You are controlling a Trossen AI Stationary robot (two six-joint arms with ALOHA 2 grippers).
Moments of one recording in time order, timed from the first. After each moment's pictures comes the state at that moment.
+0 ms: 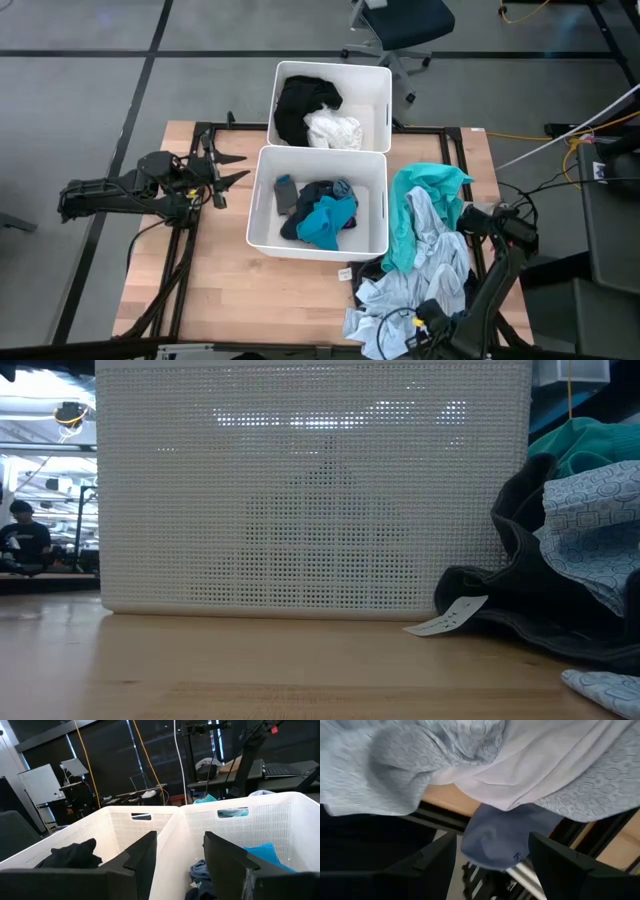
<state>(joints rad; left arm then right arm) 0.10 0.39 0.51 -0.07 -0.22 0.27 1.04 1.97 1.65 -1.27 -0.20 2.17</state>
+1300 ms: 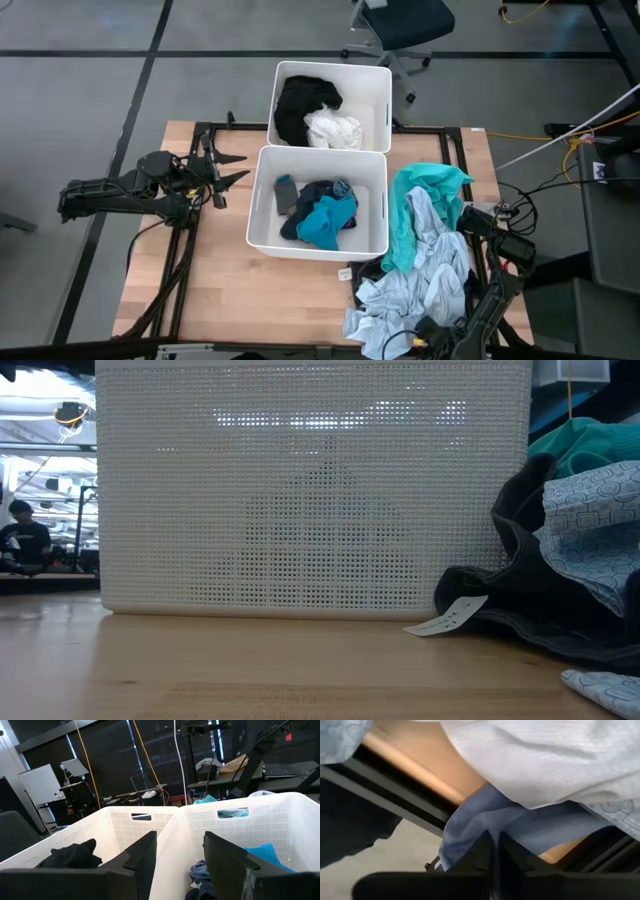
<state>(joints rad) 0.10 0.39 0.51 -0.06 -0.22 0.27 1.12 2.11 1.56 -1.07 -0.26 1.99</state>
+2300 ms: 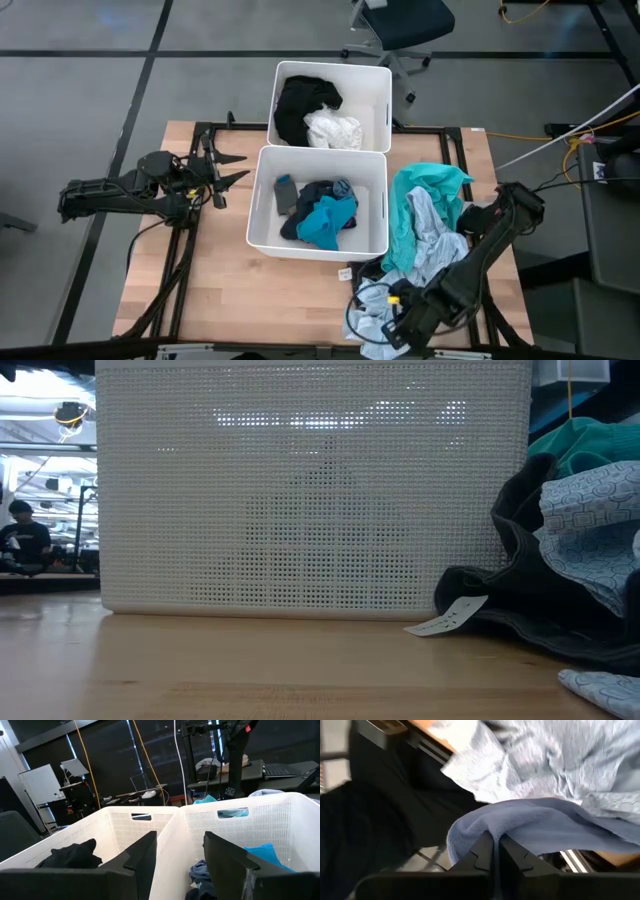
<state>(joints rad) 0.10 0.39 0.51 -0.06 -0.22 0.27 0.82 1.74 1.56 -0.97 -0.16 1.85</state>
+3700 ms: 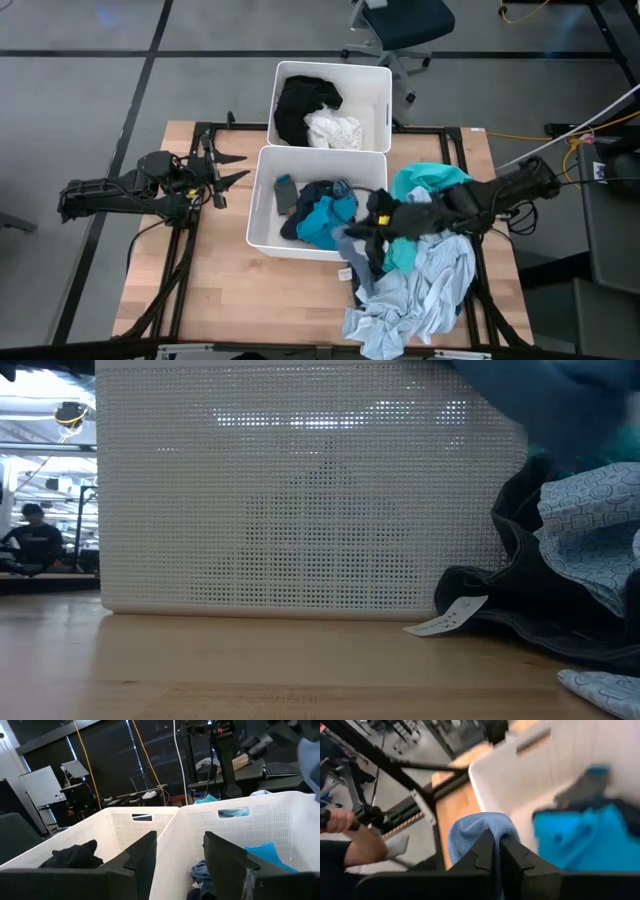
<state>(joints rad) 0.10 0.39 0.51 -0.06 -0.22 0.28 0.40 1.45 1.56 -0.67 0.31 0.80</state>
